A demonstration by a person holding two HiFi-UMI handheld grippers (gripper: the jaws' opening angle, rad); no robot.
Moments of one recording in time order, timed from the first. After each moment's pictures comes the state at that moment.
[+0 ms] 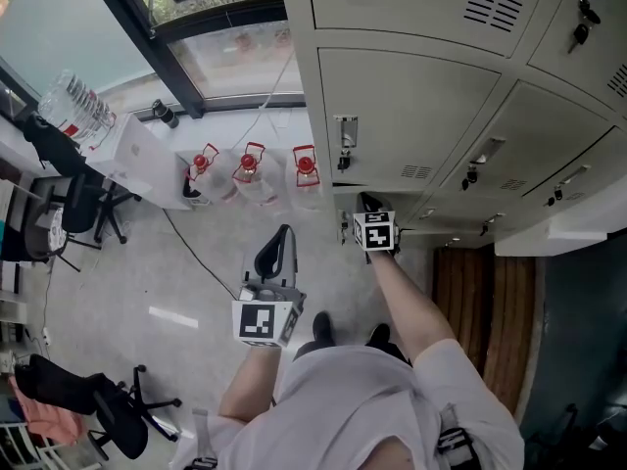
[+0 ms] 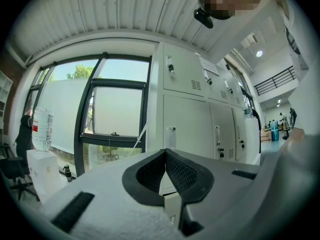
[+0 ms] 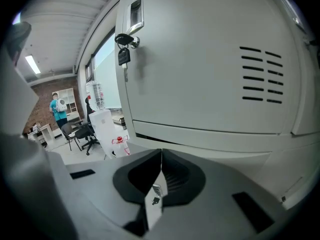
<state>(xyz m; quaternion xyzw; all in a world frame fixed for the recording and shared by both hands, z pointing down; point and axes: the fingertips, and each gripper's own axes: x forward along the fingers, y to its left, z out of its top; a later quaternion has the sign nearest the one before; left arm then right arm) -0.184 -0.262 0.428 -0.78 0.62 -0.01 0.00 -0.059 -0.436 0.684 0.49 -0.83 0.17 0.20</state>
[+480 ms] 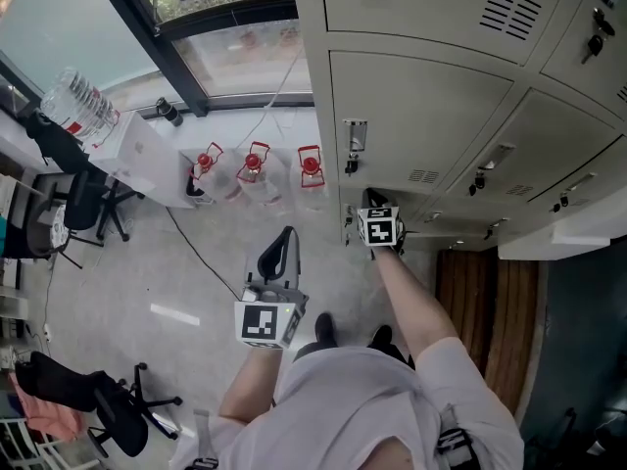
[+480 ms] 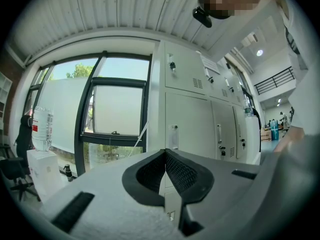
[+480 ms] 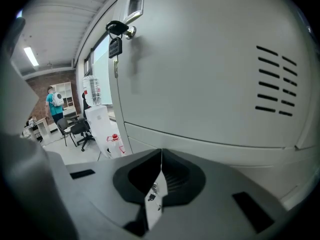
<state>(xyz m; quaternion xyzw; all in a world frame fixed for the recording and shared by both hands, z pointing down) -0.191 -0.267 0.434 -0.78 0.62 -0.03 -0.01 -0.061 -0.456 0.682 0.49 -0.82 0.15 0.23</state>
